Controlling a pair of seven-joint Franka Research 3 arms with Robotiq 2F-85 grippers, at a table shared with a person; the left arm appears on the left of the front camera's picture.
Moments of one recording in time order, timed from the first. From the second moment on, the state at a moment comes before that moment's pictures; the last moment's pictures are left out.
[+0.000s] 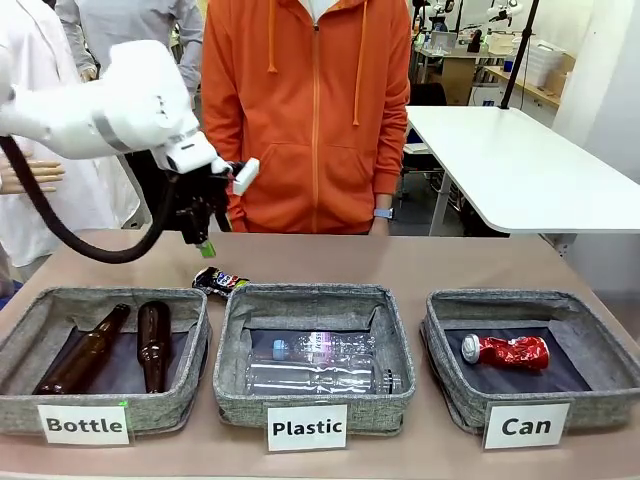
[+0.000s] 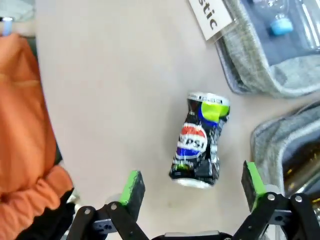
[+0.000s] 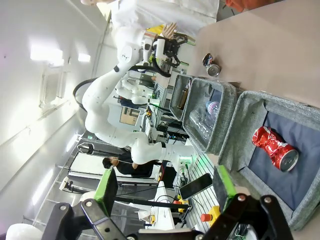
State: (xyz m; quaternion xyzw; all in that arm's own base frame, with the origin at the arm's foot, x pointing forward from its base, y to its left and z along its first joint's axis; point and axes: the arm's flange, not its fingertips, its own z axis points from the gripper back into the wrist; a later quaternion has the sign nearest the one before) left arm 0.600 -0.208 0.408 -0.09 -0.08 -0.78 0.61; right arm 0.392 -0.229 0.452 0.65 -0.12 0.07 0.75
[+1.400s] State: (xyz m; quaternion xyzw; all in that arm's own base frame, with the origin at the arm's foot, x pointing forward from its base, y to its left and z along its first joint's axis) left arm 0.609 -0.230 0.300 -0.10 0.00 -0.79 0.60; right arm 0.392 -0.230 0.452 0.65 -0.12 0.07 0.75
